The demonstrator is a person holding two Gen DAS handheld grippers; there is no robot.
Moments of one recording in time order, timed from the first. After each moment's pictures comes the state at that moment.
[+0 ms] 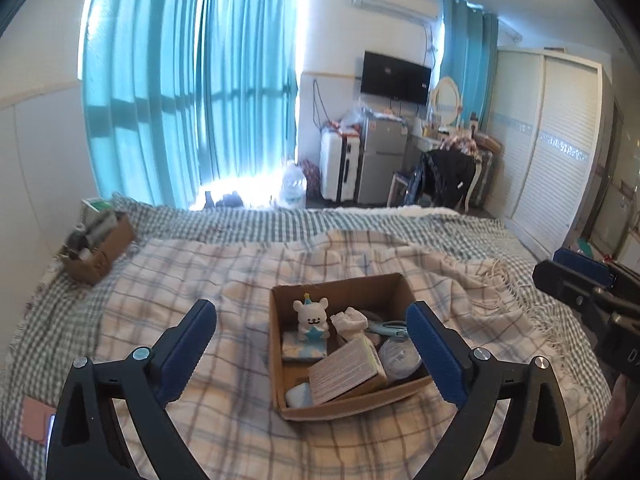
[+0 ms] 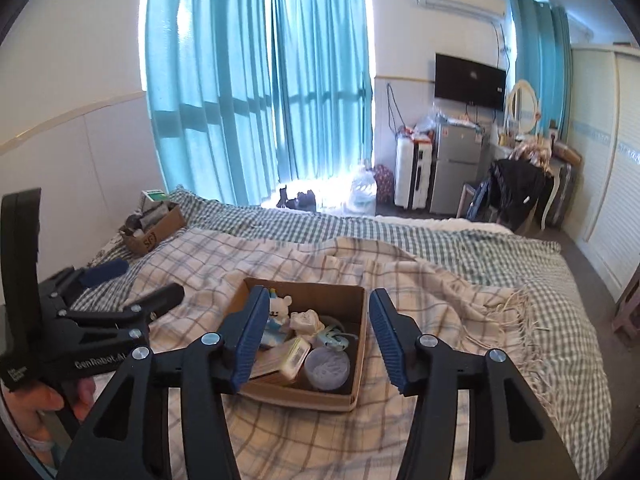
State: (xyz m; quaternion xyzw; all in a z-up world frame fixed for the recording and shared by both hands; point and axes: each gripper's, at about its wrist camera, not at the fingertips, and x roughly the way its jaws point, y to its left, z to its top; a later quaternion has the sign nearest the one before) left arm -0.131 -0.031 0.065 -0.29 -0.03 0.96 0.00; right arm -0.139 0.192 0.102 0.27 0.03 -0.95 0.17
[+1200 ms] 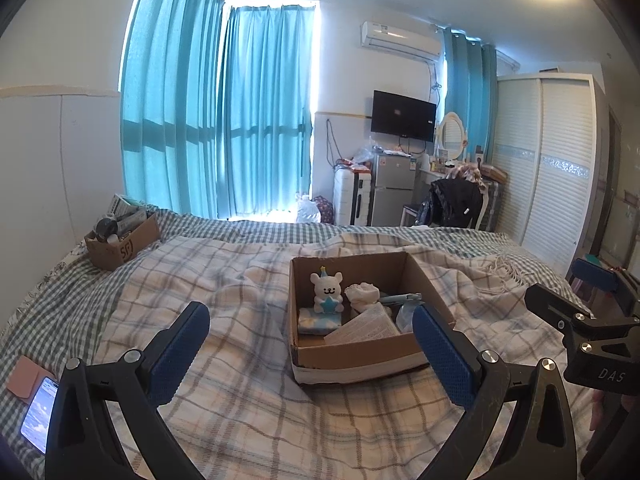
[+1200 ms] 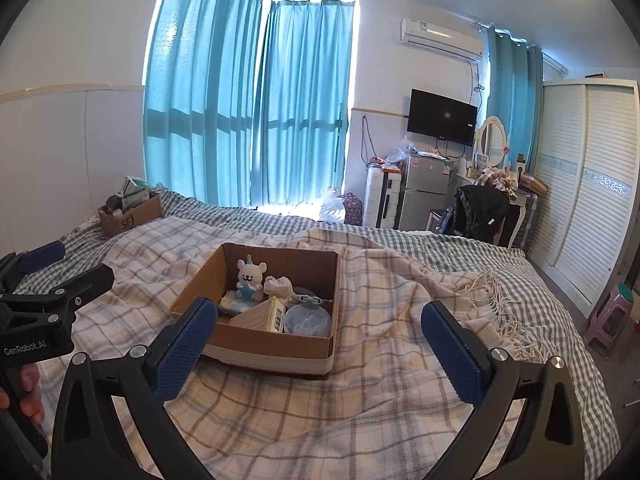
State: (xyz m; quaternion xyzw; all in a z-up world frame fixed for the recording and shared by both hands) left arm -0.034 -0.036 -0.008 -0.20 -0.02 0.98 -0.03; right arm -0.059 0.204 0.015 0.20 0.06 -0.97 0.11
